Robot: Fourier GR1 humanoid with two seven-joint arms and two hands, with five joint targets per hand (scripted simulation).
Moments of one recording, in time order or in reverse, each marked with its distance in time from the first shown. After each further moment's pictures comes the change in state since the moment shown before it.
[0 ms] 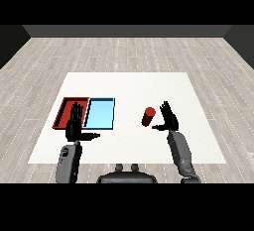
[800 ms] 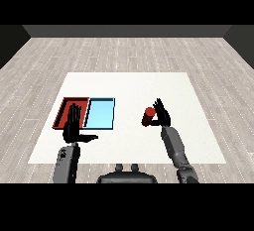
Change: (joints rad) left arm 0.023 0.012 0.013 -0.022 0.035 -0.038 -0.002; right arm -0.134 0.035 0.022 0.164 -0.001 -0.059 -0.017
